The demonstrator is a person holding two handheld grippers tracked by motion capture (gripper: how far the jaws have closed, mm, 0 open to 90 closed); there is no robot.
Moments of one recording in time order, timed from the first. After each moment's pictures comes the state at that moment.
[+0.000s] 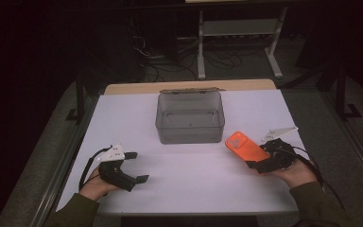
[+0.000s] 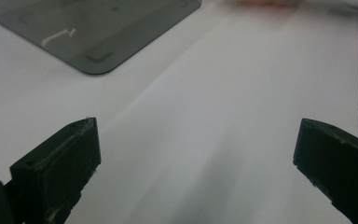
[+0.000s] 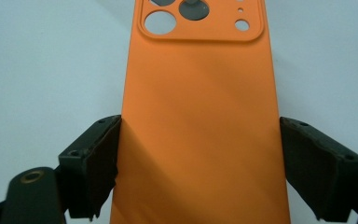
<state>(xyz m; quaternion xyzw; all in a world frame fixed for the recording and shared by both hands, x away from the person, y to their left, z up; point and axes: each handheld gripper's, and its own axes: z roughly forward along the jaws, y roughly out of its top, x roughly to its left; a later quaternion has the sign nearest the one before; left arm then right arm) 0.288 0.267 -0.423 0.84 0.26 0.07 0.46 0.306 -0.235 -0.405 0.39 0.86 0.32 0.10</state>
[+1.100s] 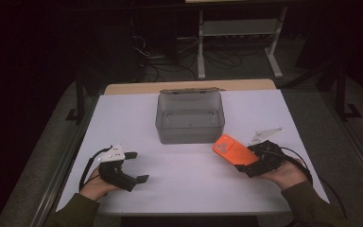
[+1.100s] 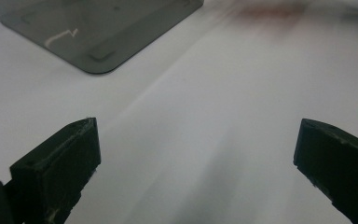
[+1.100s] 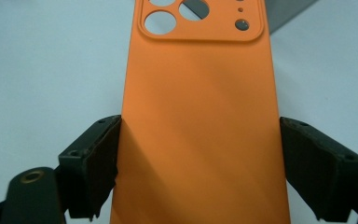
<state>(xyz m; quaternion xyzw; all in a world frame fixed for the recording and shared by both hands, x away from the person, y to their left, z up) 0.288 0.266 -0.424 0.85 0.26 0.08 0.46 0.300 -0.201 -0.396 0.33 0.88 0.33 0.09</state>
